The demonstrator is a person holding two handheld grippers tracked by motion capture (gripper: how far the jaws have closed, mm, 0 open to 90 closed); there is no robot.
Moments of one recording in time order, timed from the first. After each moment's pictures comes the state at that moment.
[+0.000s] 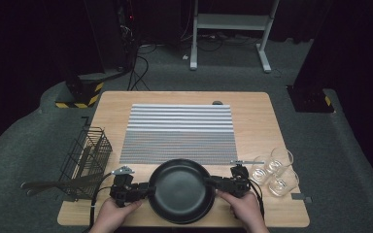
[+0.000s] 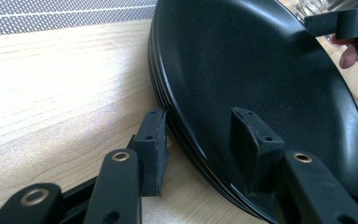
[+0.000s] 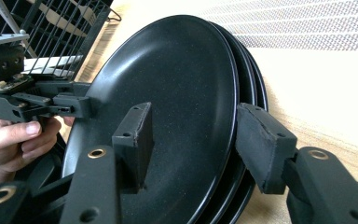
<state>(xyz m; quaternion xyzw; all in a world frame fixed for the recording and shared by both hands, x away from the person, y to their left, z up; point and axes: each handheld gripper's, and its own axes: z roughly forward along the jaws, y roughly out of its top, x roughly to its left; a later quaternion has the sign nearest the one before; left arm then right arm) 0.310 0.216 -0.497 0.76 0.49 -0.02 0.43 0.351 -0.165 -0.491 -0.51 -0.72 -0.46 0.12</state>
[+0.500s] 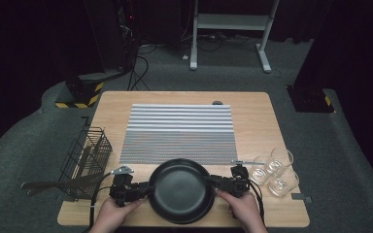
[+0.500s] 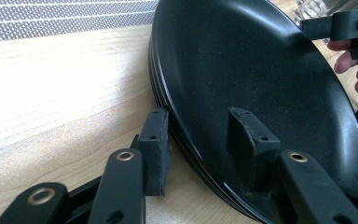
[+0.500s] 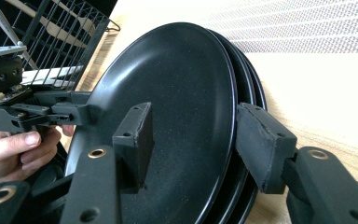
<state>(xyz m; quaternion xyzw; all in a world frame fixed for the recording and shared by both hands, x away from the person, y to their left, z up) 0.309 0.216 -0.495 0.75 0.50 -0.02 0.43 0.351 -0.164 -0.493 -0.52 -0.71 -0.47 0.12</state>
